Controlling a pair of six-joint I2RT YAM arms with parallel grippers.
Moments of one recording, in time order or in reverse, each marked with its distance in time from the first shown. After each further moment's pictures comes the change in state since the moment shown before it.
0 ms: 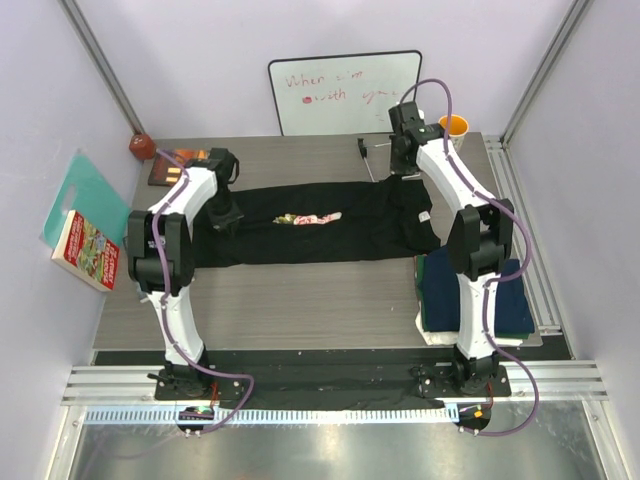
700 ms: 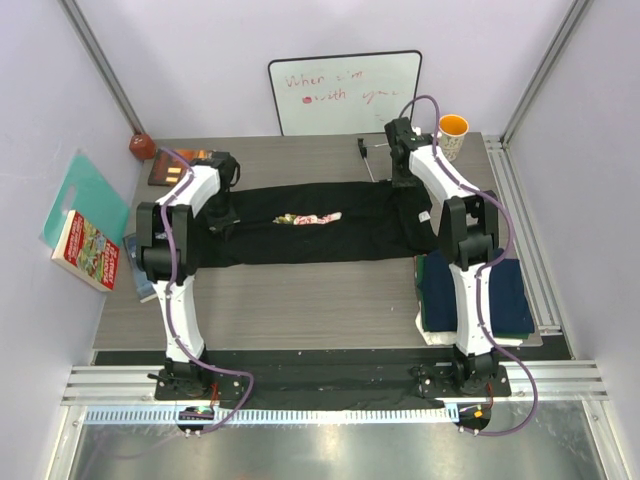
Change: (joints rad) left arm 0.013 0.119 0.074 -0.055 -0.104 0.038; right arm -0.015 0.147 -0.002 0.005 0.092 -0.018
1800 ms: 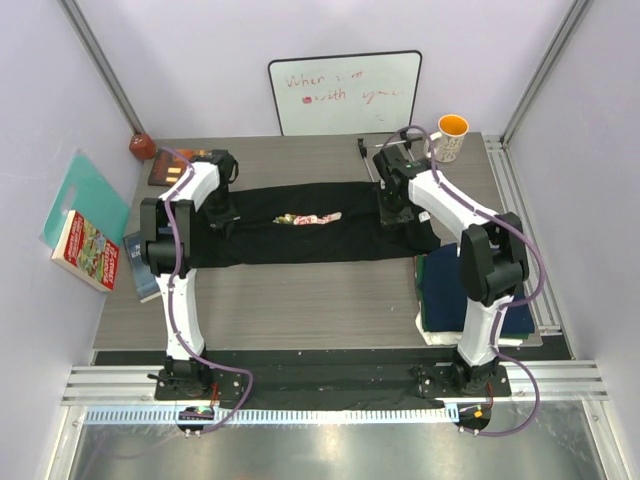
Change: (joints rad) left arm 0.026 0.090 0.100 -0.031 0.045 0.025; right arm 0.129 -0.398 -0.475 -0.042 -0.243 0.018
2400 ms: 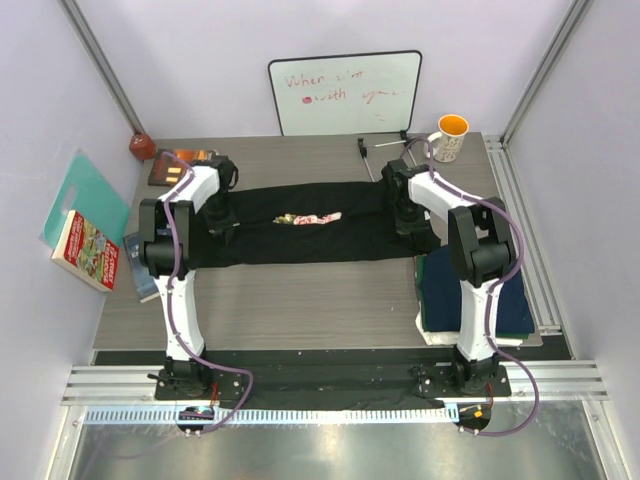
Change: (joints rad) left arm 0.000 -0.024 -0.063 -0.004 0.002 0.006; right arm -0.066 0.161 -0.011 -0.054 0.191 0.016
